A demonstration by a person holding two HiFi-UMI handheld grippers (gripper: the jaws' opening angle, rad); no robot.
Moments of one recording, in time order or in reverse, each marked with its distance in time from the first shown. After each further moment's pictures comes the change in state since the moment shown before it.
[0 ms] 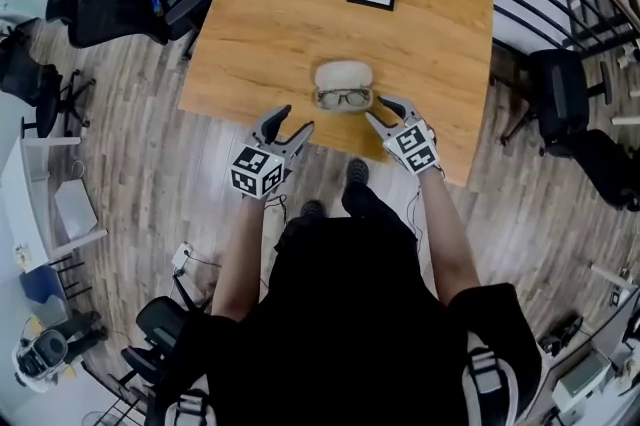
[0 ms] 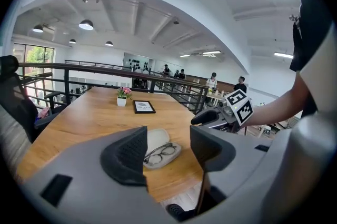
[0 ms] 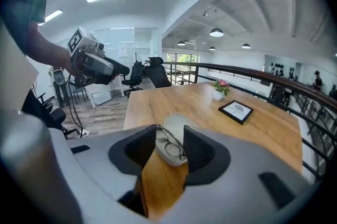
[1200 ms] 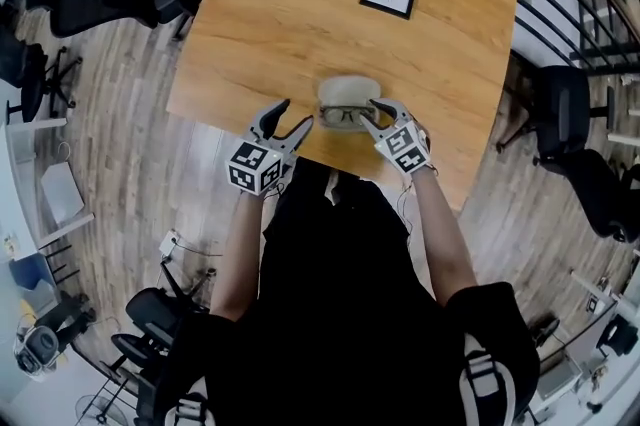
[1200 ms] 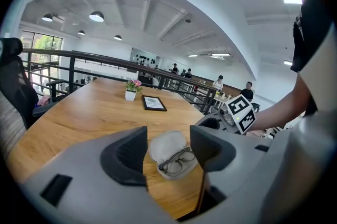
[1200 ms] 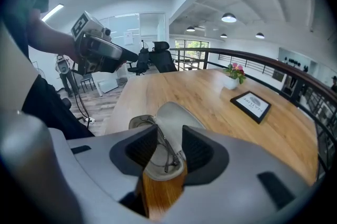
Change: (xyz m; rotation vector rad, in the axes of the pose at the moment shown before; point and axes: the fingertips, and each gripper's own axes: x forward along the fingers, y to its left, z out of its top) left arm 0.050 0.076 -0.008 -0.103 0.015 0.034; right arm 0.088 -0.024 -0.015 -0.050 0.142 0.096
